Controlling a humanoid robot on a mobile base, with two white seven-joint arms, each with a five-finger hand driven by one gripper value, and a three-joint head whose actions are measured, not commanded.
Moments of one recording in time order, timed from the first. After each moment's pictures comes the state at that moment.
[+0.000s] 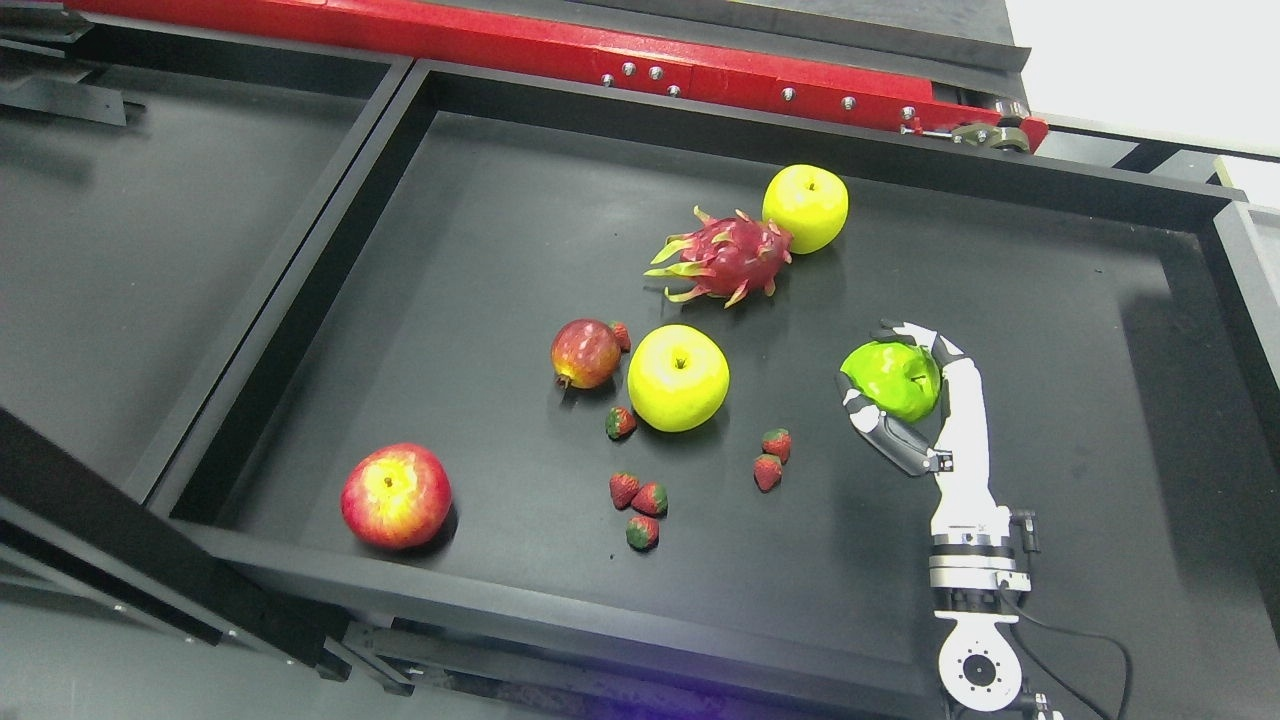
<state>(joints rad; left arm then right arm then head) -0.04 0.00 0.07 -0.10 0.04 -0.06 -0.14 0.12 0.00 0.00 -1.72 0.40 -0.26 -0.08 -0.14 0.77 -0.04</state>
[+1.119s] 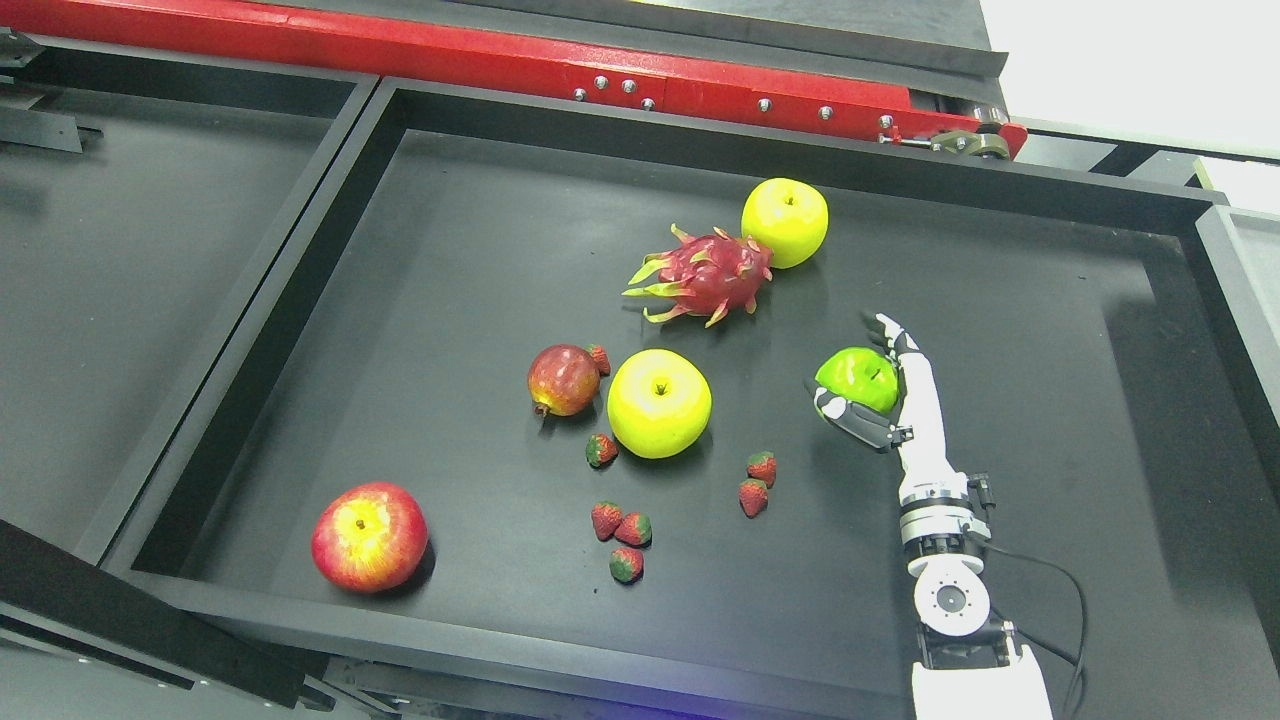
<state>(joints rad) -0.04 0.00 0.07 -0.10 0.04 -0.06 -0.14 -0.04 0.00 0.03 -1.50 0.35 -0.06 -0.03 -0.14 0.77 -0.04</state>
